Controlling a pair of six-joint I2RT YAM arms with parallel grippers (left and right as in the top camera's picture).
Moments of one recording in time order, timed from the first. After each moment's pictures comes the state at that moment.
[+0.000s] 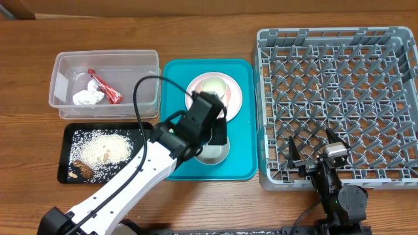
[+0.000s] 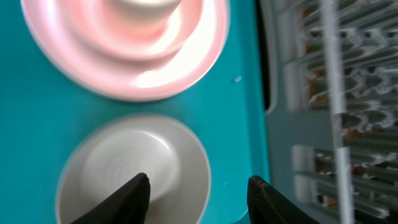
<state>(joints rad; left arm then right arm) -0.66 1.42 1.06 -0.61 0.01 -0.62 0.13 0.01 0.02 -0.03 -0.08 -0.03</state>
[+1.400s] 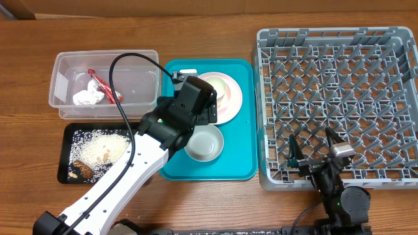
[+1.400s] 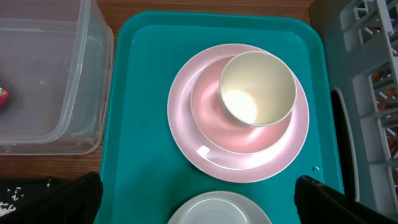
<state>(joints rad) -0.58 1.42 1.14 -0.63 -0.32 -0.52 0.13 0.02 0.05 -0.01 -0.10 0.14</state>
